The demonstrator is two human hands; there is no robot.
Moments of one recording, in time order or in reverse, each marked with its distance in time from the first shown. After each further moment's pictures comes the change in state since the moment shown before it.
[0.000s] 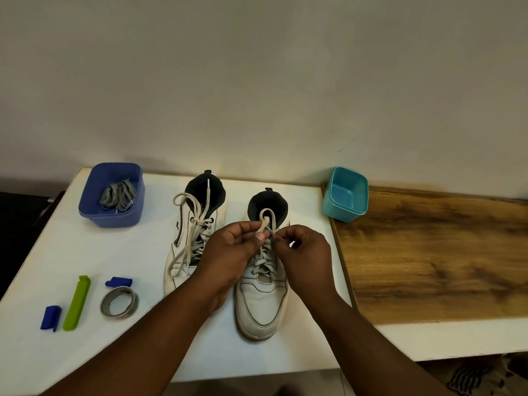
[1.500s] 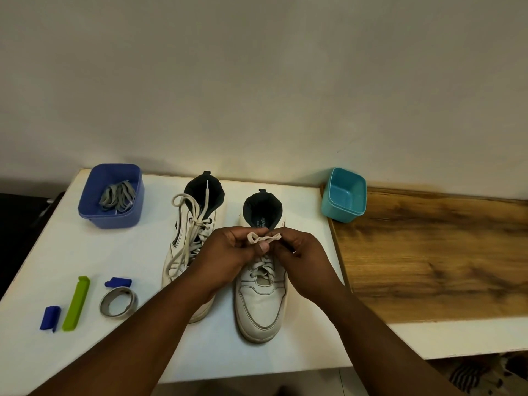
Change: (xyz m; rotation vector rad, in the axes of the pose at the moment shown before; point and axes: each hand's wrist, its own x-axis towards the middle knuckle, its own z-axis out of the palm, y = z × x) left_hand 0.007 -0.001 -0.015 0.186 -0.144 0.070; right_hand 0.006 0.002 -0.017 0.154 -0.389 -0.188
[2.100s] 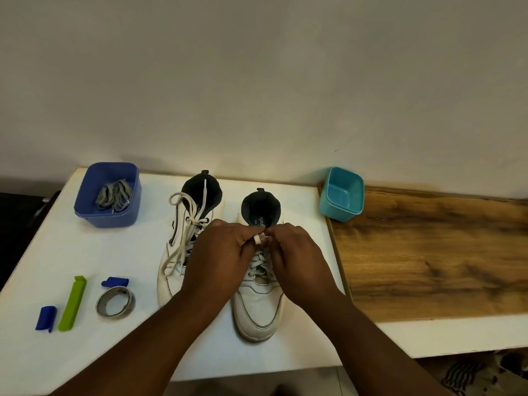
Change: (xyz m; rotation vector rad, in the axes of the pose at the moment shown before) left_hand -0.009 0.002 0.001 0.838 0.226 0.468; right_hand -0.005 0.005 0.010 -0.586 0.077 -0.143
